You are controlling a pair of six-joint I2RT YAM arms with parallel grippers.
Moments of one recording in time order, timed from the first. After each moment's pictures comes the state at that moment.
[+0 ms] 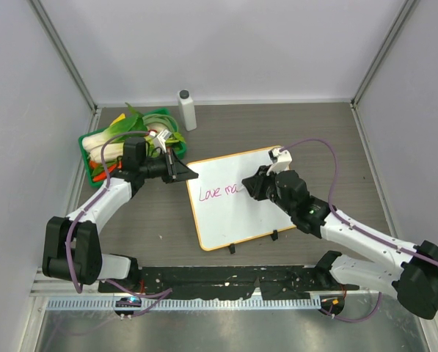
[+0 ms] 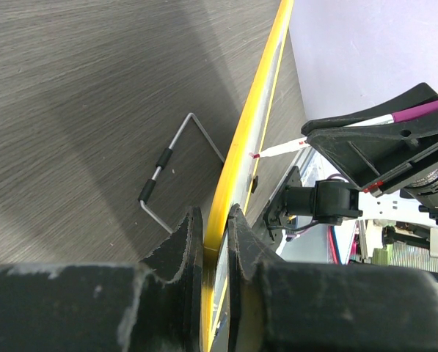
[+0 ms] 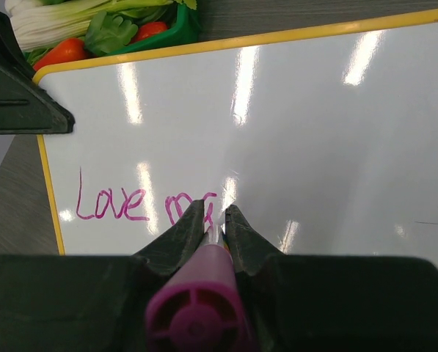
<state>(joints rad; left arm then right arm) -0.19 1.35 0.82 -0.06 0.87 -0.57 0.76 1.02 0.61 0.10 0.17 0.53</state>
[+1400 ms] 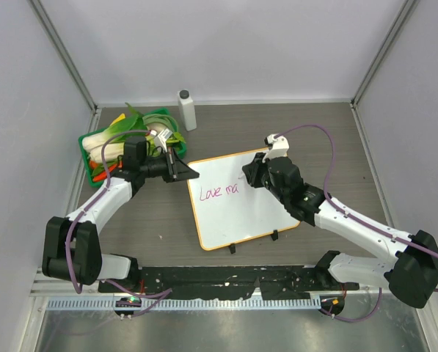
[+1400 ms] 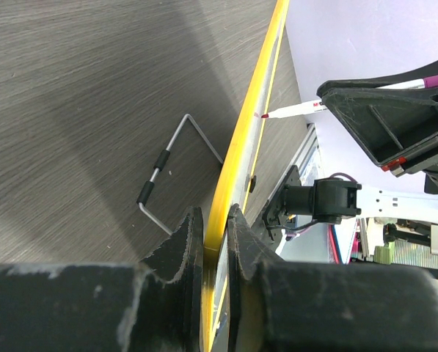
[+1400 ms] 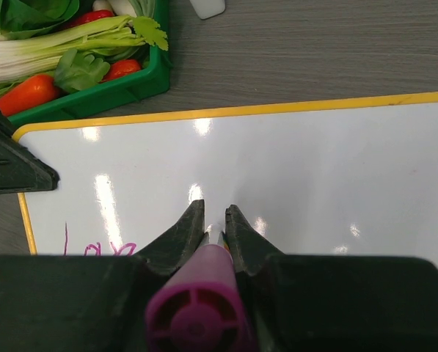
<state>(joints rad) -0.20 1.35 0.82 -0.06 0.87 -0.57 0.76 1.13 0.78 0.01 0.28 0.47</state>
